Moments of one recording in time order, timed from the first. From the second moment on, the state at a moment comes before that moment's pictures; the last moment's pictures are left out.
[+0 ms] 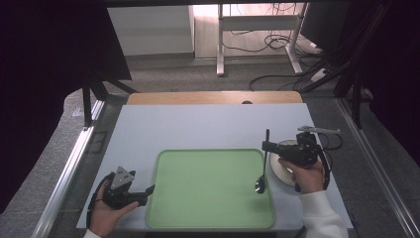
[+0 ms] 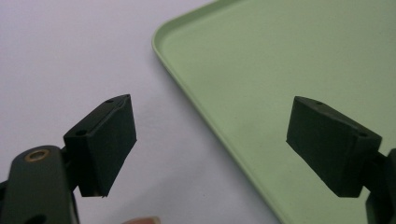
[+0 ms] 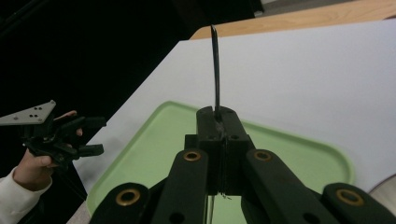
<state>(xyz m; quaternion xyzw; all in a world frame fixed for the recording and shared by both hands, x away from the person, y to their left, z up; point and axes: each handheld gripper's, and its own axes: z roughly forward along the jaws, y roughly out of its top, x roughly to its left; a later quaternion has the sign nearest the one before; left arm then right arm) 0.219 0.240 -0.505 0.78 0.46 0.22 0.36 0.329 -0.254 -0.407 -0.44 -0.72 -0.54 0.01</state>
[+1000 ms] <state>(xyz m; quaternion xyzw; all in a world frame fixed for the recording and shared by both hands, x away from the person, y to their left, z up) 0.219 0.245 -0.505 0.78 0.46 0.21 0.37 0.319 -0.191 -0.468 -0.49 -0.72 -0.48 0.06</state>
